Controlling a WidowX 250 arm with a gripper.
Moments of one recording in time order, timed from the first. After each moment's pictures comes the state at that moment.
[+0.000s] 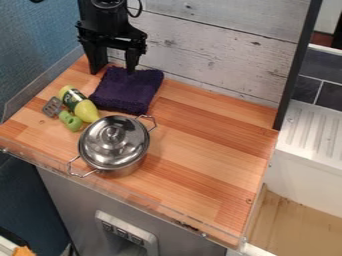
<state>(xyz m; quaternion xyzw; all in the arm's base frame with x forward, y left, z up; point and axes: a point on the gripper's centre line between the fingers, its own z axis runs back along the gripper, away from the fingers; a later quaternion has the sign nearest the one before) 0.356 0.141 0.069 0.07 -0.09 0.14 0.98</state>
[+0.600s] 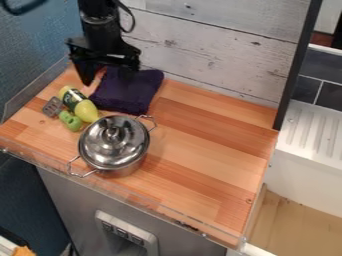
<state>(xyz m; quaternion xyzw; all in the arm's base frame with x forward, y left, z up) 0.313 0.127 0.072 0.05 -0.08 0.14 0.99</state>
